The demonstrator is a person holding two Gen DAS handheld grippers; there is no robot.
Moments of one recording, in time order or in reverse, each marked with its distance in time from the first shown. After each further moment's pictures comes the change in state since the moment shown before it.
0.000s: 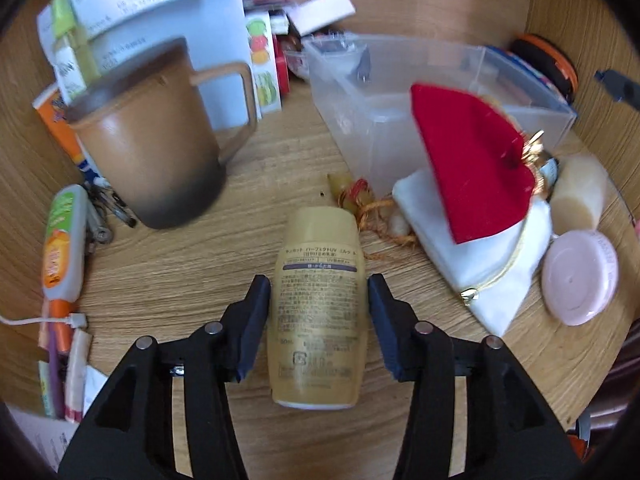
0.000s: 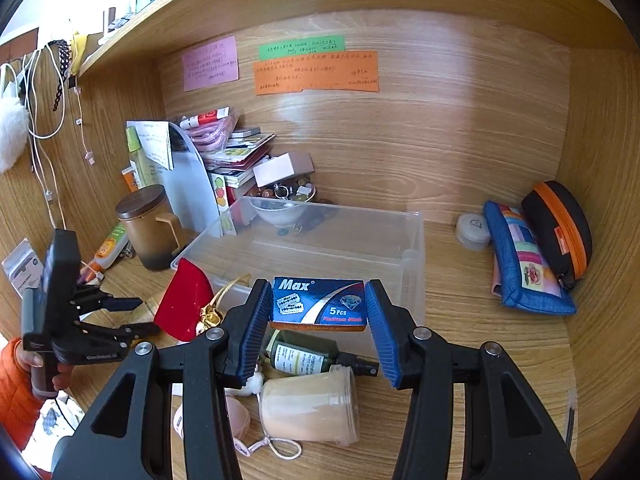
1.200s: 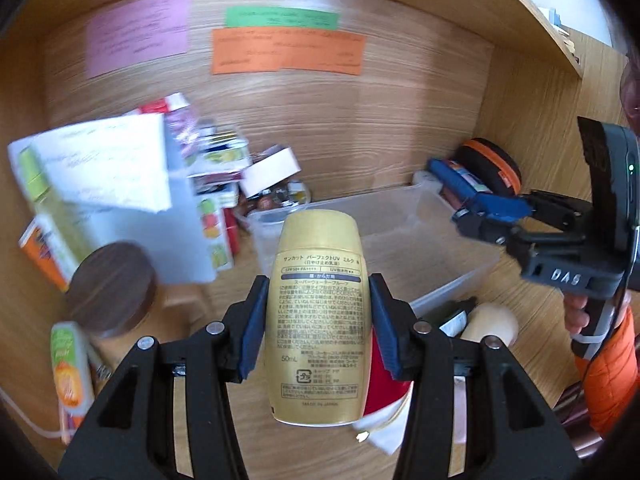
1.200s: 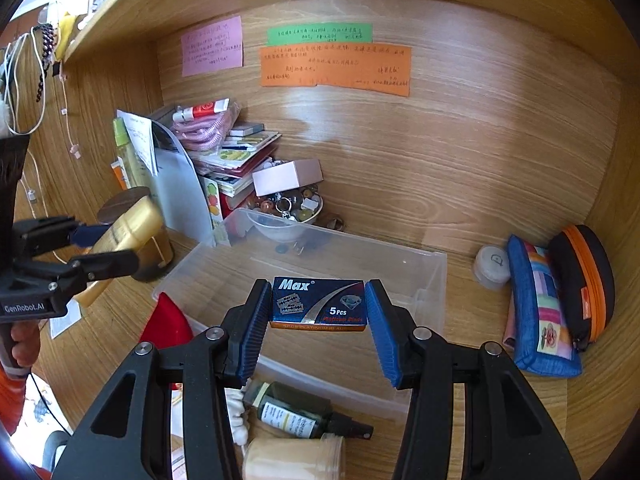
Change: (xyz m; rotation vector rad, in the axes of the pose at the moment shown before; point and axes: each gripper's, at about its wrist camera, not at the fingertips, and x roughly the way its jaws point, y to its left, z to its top) left arm -0.075 -0.016 0.105 0.023 -0.269 -0.167; right arm 0.052 0.001 0.046 -0.083 0.067 0.018
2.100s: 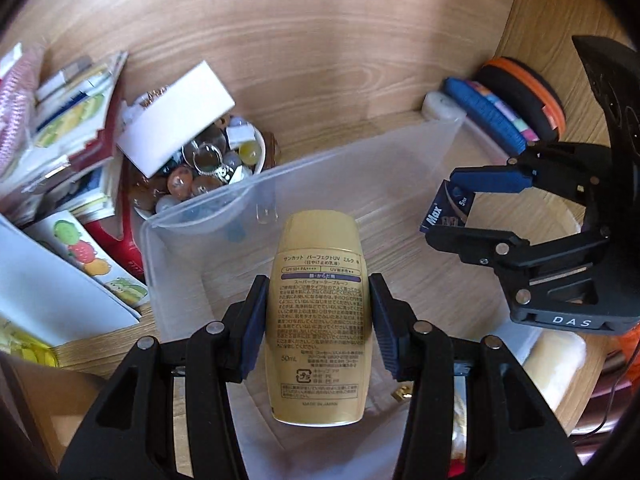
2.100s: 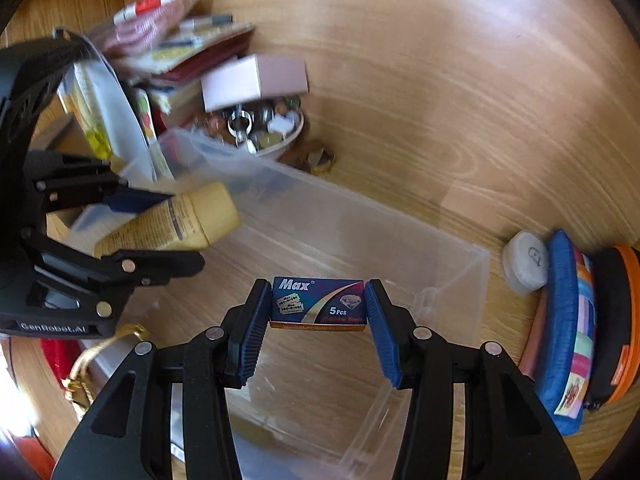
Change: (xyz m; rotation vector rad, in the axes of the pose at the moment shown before) left arm 0.149 -0.007 0.028 0.099 0.311 -0.048; right arm 0.122 -0.026 0.006 -0.121 0.322 0.000
